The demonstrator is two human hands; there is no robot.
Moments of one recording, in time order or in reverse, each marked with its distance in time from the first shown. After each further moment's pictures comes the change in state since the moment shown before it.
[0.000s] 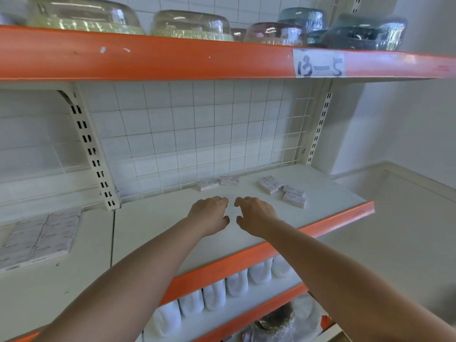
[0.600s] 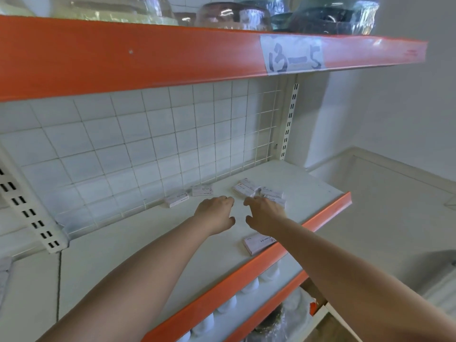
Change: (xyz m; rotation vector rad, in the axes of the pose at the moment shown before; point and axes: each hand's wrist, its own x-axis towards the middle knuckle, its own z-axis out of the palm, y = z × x) left_hand 0.097 0.035 0.017 0.011 -0.083 0.169; right_hand 0.031 0.082 0.003 0.005 -0.029 0.246
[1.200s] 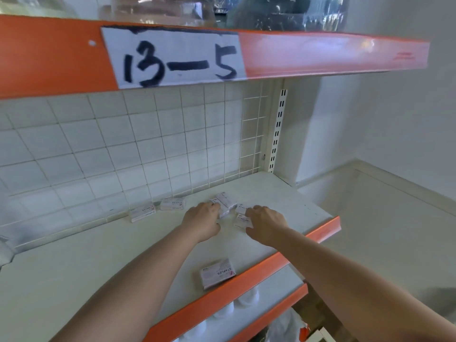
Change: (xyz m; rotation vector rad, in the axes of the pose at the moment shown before) left_hand 0.088 0.043 0.025 -0.002 -0.027 -0.141; right_hand 0.049 0.111 -0.004 -0.063 -0.046 -0.115
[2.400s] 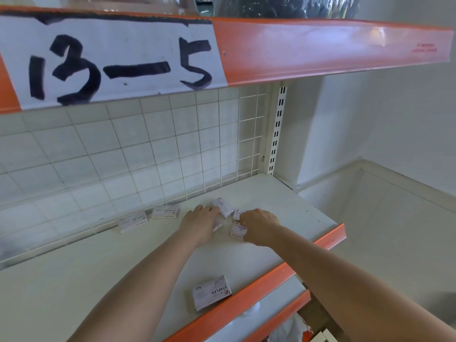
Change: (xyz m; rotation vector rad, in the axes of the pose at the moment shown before) left_hand 0.040 -0.007 0.017 0.059 0.002 0.019; right_hand 0.039 0.008 0.001 0.016 -0.088 0.006
